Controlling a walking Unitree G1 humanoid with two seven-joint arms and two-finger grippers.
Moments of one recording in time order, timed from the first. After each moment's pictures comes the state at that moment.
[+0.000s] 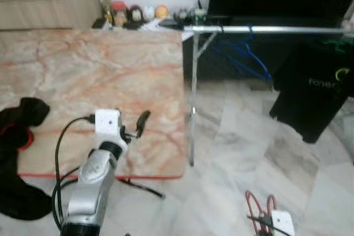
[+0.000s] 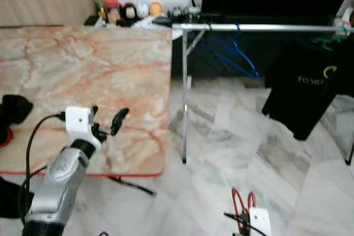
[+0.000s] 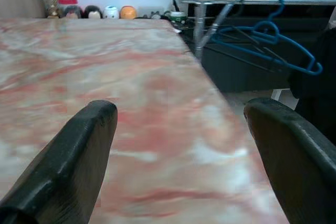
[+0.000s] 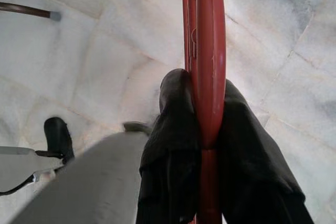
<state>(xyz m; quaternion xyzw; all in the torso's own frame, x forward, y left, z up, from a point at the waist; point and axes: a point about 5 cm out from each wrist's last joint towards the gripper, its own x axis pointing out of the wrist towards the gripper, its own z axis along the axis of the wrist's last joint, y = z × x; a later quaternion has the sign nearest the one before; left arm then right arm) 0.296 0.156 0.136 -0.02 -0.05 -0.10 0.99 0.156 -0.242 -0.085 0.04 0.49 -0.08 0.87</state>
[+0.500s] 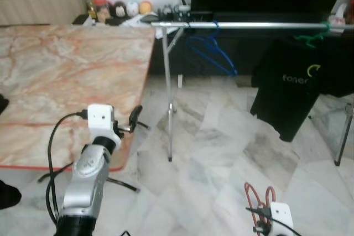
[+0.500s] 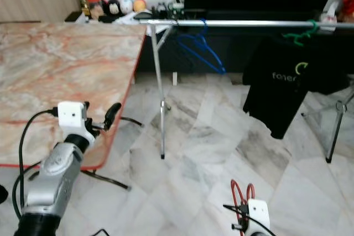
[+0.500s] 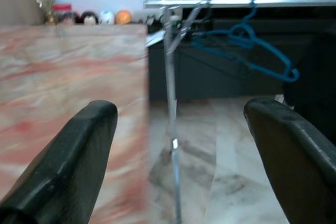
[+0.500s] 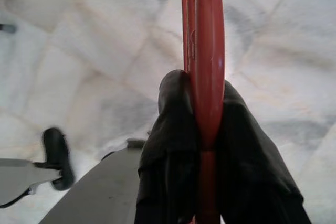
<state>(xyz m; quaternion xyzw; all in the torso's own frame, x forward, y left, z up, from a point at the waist) 0.307 0.173 0.145 -0.01 -0.06 -0.07 1.00 0.173 -0.244 -0.078 0.03 0.47 -0.07 0.88</state>
